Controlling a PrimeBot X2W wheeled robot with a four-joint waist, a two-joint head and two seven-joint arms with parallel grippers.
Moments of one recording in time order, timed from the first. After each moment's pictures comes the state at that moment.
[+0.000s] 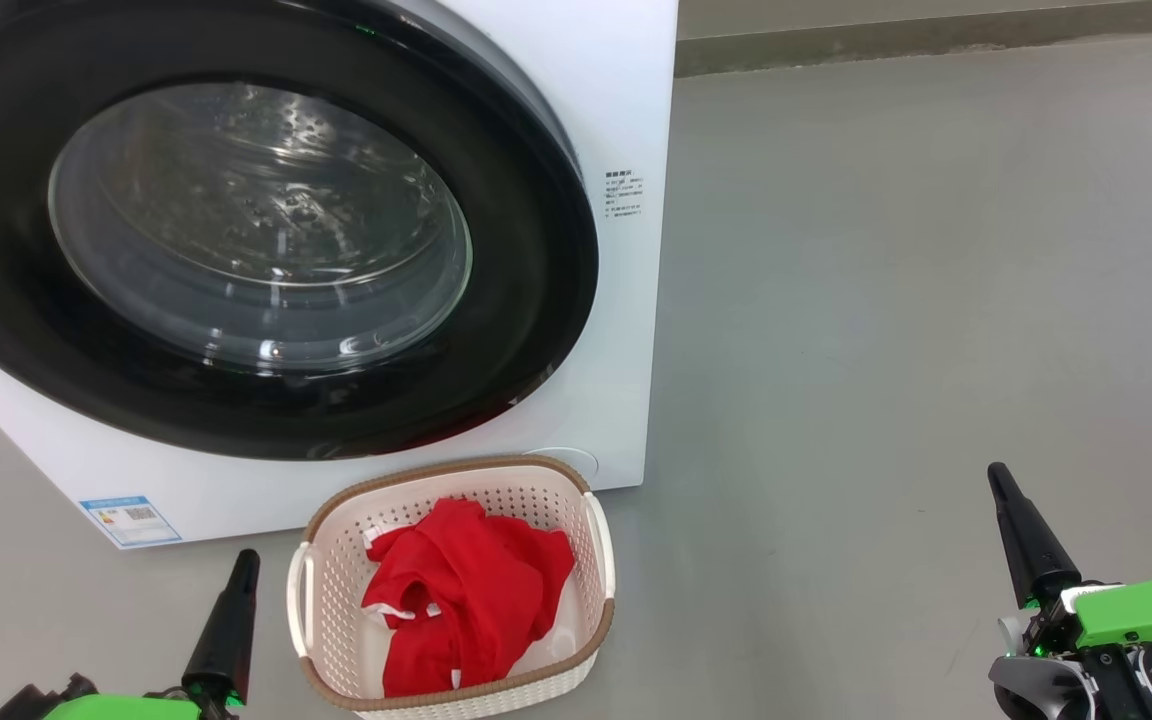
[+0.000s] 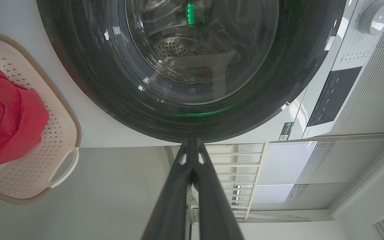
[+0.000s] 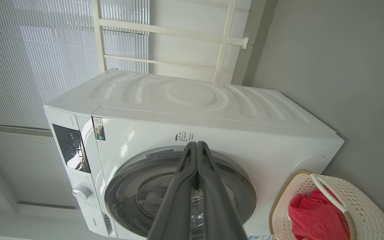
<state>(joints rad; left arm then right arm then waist) -0.07 0.04 0.09 0.27 -1.60 -0.12 0.11 -0.07 -0.05 -0.12 0.27 1.61 0.13 0.11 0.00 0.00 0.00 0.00</state>
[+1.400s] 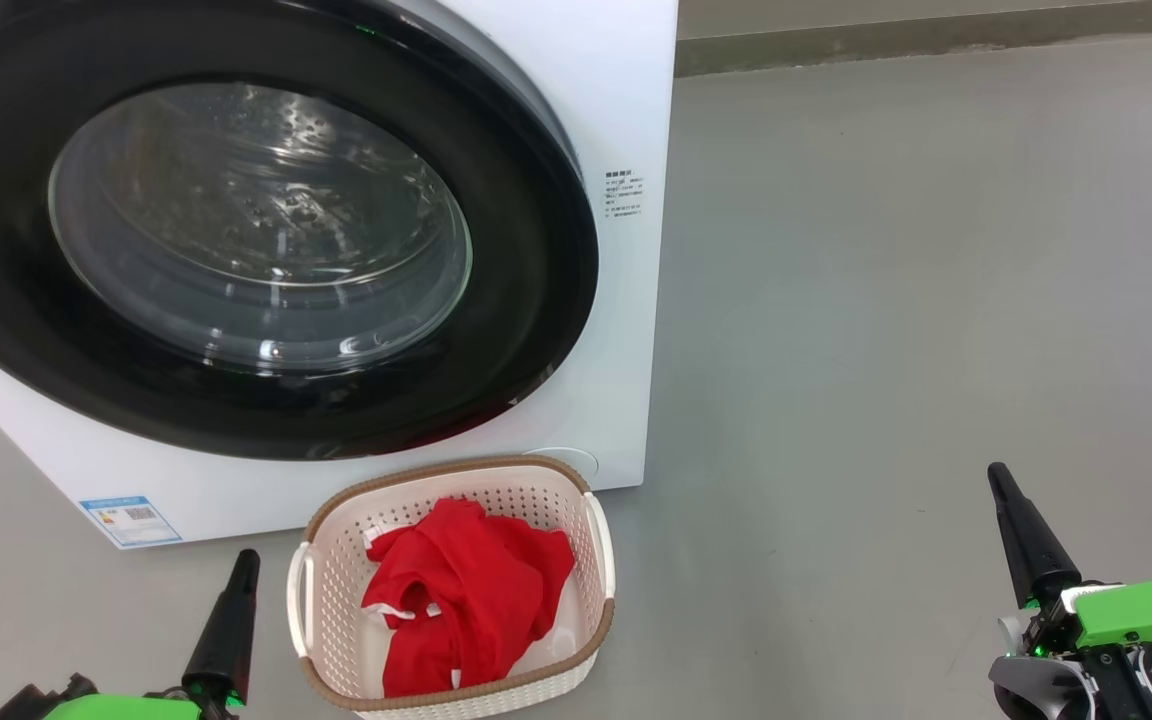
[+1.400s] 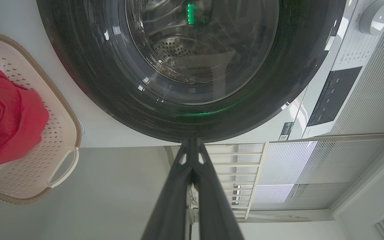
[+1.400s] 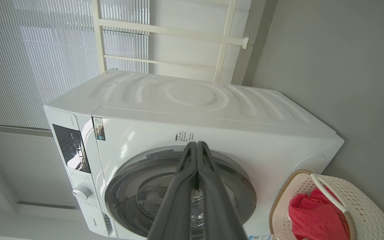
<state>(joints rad) -0.07 0.04 0.09 0.27 -1.60 -0.12 0.11 -0.07 -0.05 -0.13 0.27 1.61 0.13 0.11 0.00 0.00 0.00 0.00</state>
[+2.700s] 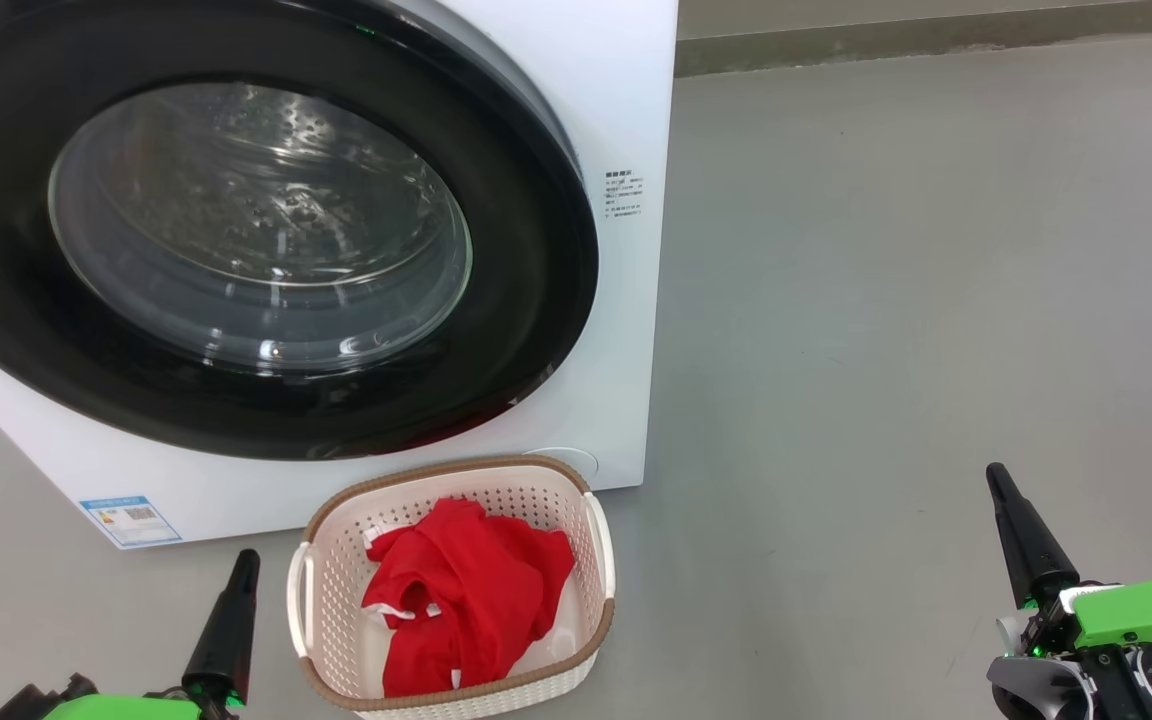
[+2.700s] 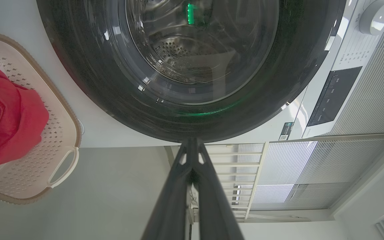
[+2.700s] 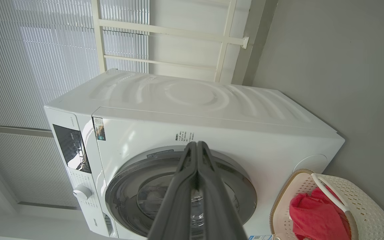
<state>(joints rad) -0.07 0.04 0.09 0.27 -1.60 -0.12 0.11 -0.07 -0.04 -0.13 0.27 1.61 0.13 0.11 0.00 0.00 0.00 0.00</state>
